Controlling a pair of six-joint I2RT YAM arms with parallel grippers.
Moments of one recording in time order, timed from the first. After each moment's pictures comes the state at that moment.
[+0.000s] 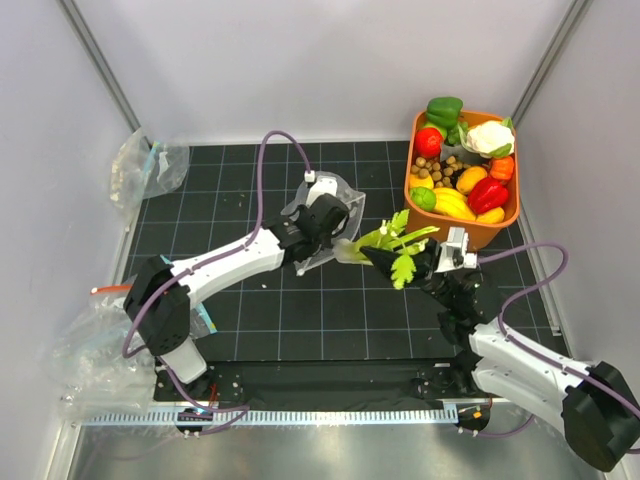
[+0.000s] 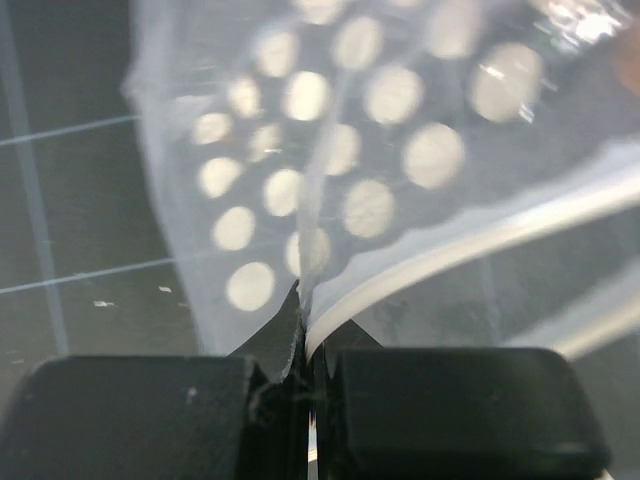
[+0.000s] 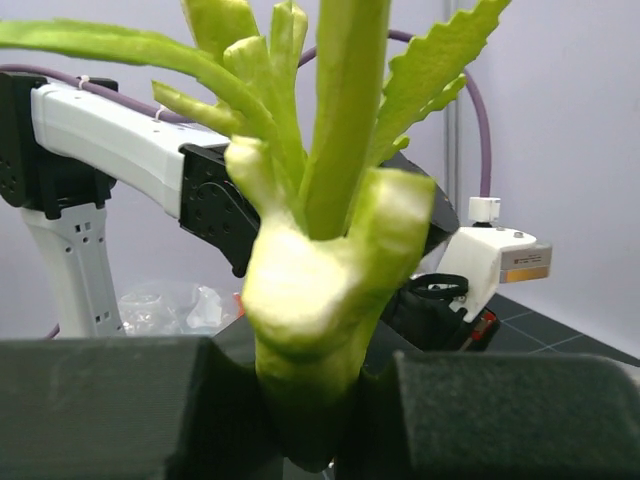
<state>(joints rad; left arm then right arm) -0.89 1.66 1.33 -0.50 -0.55 -0.50 0.62 0.85 0.27 1.26 -0.42 0.41</state>
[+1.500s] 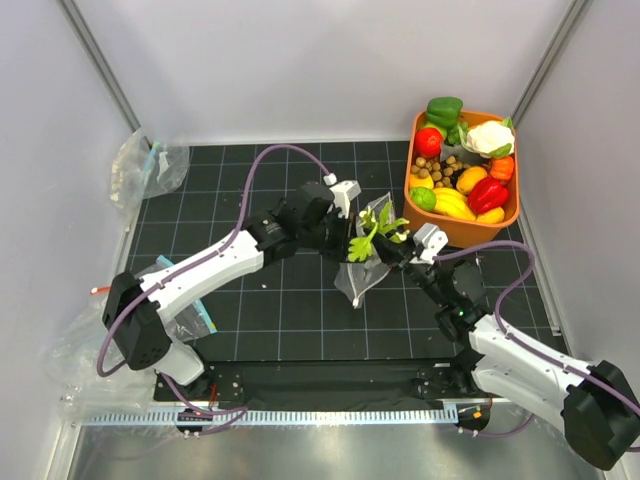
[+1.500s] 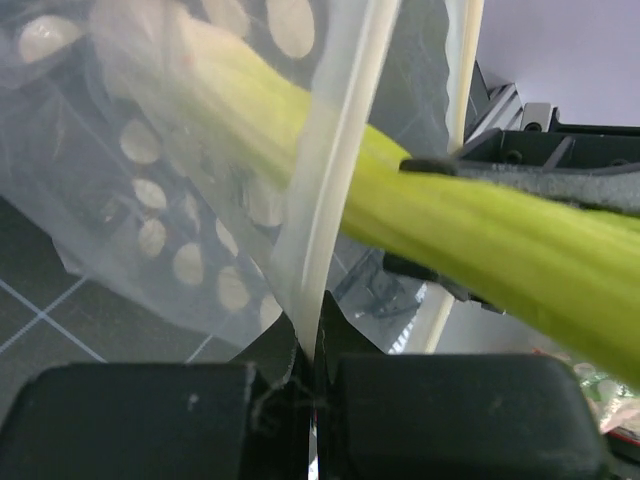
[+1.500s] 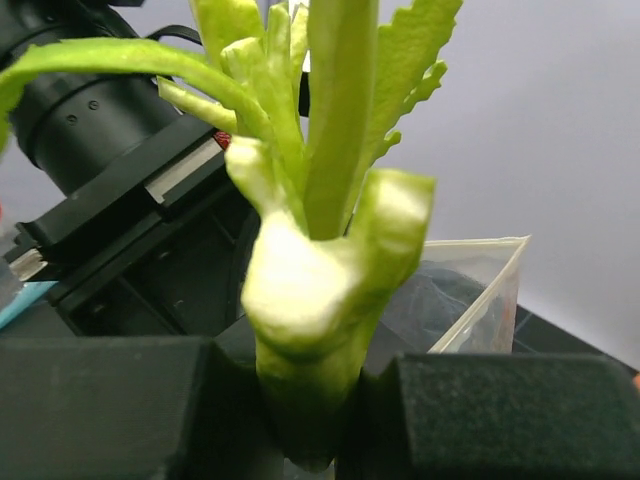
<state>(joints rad) -0.87 1.52 1.34 -0.43 0.30 -0.59 0.62 0.85 0.29 0.95 -0.19 -0.07</state>
